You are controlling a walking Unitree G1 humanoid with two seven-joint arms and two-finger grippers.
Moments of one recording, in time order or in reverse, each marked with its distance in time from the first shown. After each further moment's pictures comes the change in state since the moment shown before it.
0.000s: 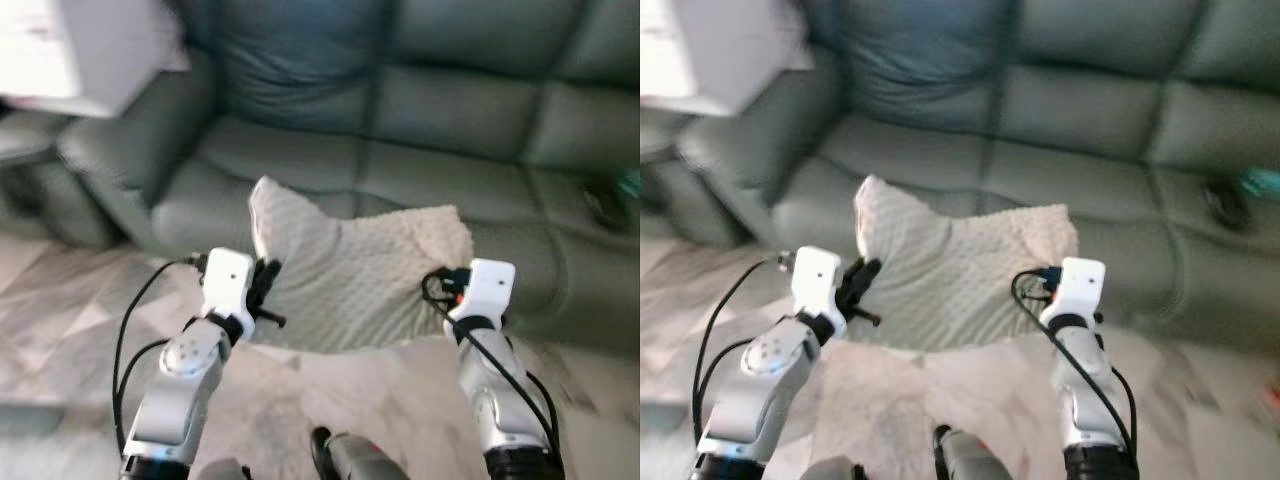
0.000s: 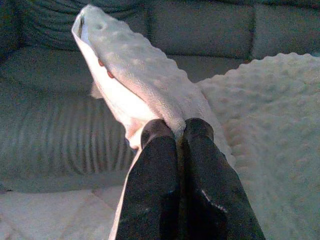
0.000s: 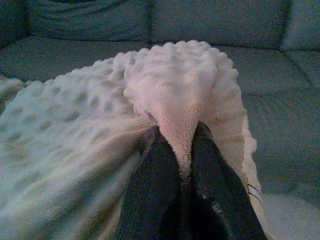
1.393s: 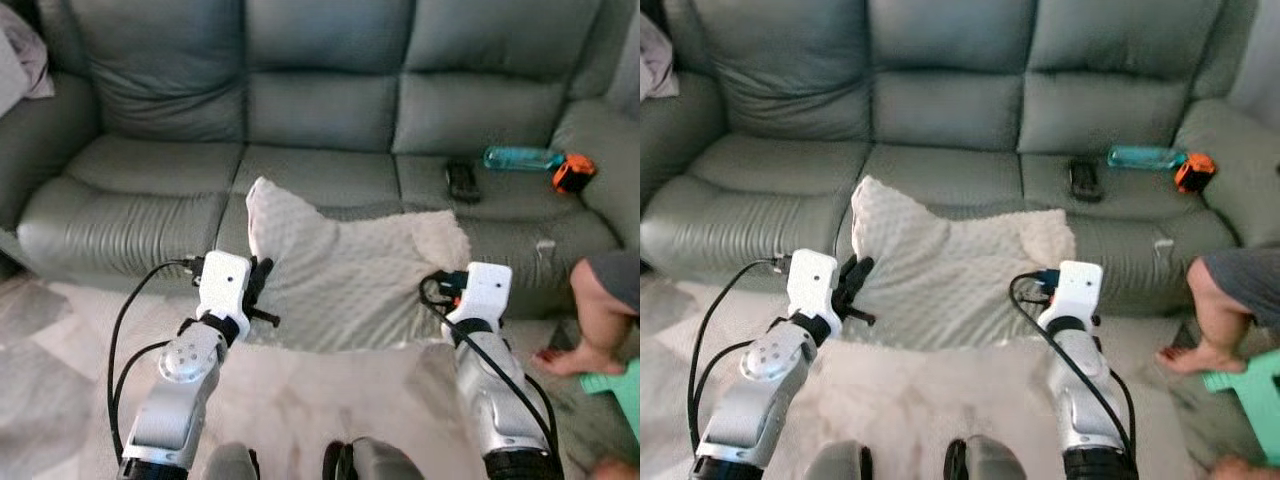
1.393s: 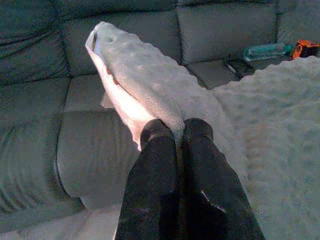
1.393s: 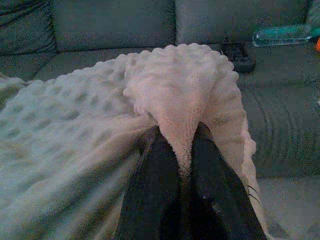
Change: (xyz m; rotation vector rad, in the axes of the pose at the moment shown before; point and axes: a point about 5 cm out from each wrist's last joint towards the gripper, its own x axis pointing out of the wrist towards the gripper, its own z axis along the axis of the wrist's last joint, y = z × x) left arm -0.004 0.006 -0.001 0.062 -0.019 0.064; right arm -0.002 0.003 -0.005 0.000 0.020 0.011
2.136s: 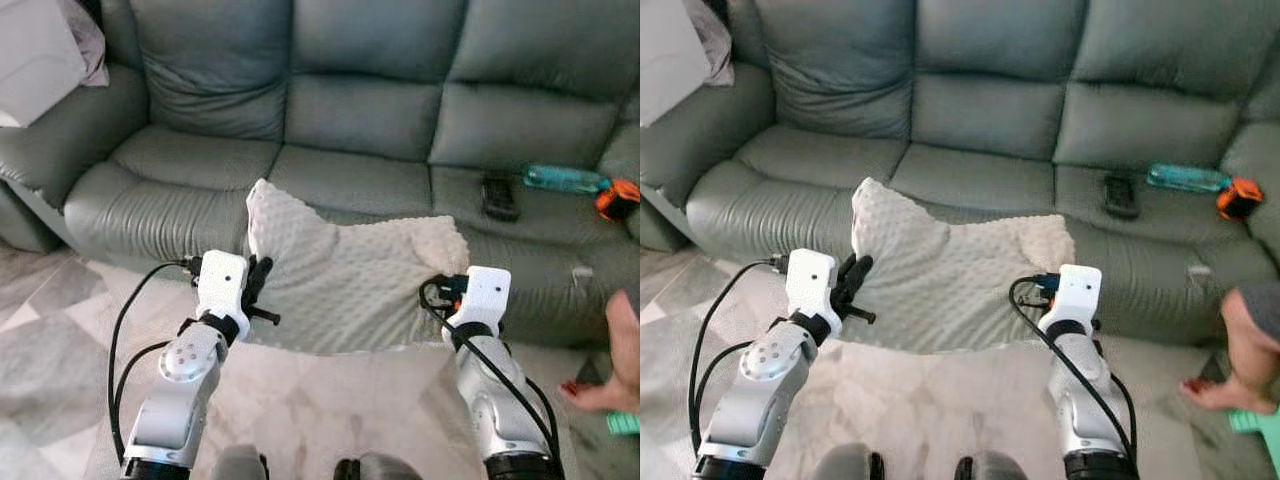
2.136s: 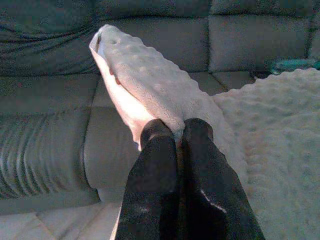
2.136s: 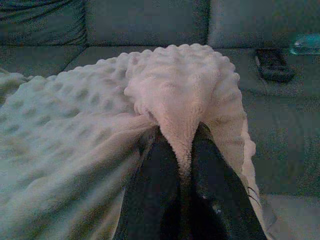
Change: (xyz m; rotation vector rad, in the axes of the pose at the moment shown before) left arm 0.002 0.001 0.002 -0.024 -0.018 0.006; right arm -0.001 0.000 -0.002 0.001 0.008 0.004
